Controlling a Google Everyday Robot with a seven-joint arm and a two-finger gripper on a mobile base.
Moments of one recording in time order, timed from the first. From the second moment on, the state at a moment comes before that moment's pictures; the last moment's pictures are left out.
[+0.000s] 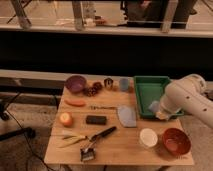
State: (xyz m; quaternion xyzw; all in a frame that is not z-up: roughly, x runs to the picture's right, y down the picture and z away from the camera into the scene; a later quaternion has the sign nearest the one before) arm 0.290 0.118 0.705 -0.21 0.08 0.24 0.94
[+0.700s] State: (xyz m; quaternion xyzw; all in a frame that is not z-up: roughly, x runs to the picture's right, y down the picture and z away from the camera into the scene) arm 0.320 0.162 0.690 -0.24 0.07 0.17 0.95
